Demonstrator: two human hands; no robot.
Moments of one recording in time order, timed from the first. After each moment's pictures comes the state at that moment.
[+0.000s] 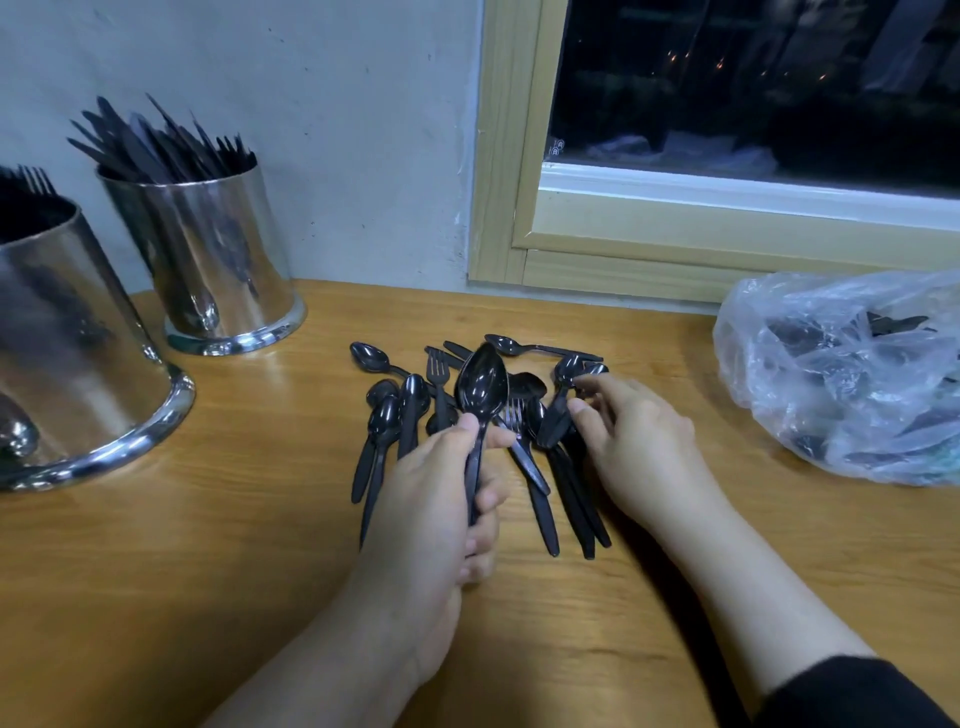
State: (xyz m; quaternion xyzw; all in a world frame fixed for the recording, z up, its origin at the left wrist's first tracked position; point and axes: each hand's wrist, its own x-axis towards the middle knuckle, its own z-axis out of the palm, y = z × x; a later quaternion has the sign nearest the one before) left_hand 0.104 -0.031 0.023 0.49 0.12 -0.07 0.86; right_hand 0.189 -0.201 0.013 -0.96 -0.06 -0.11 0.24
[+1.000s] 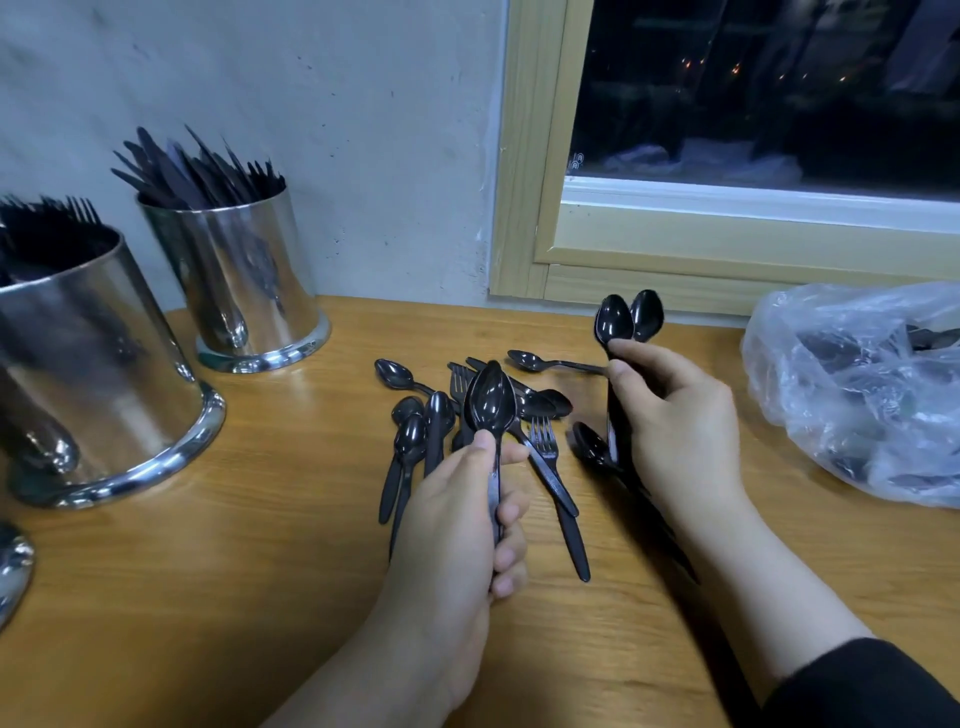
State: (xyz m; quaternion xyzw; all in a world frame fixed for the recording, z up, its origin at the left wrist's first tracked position) left_hand 0.102 -0.034 0.023 0.52 0.16 0.00 0.84; right_hand 0.196 -0.183 0.035 -0.81 -0.03 -0.22 0.54
